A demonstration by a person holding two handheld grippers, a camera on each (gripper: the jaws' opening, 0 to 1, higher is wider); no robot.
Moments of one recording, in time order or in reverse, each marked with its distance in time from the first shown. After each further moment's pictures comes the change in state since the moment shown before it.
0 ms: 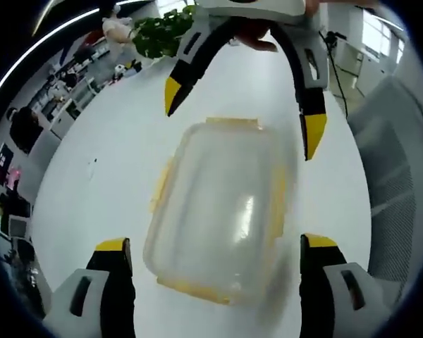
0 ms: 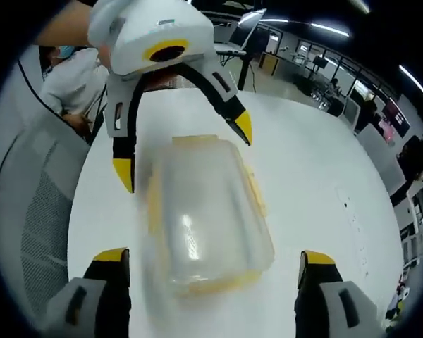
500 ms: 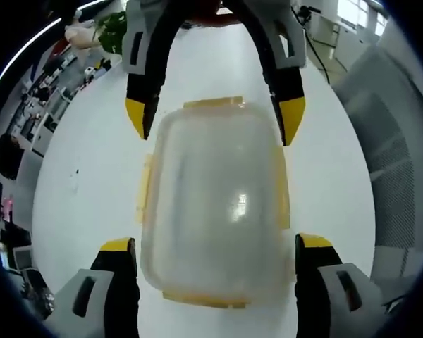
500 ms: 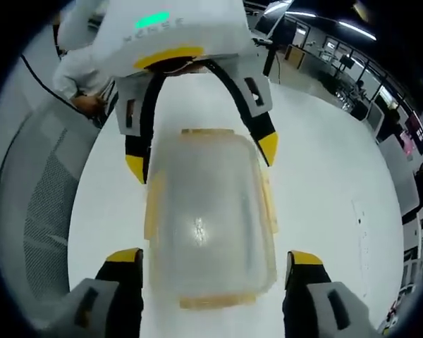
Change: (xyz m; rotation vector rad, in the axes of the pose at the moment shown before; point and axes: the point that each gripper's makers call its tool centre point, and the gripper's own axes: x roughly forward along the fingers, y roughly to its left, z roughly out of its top) left arm 0.015 -0.001 -0.005 0.148 0.092 -0.083; right arm 0.017 -0.003 0.005 -0.108 0.096 0.096
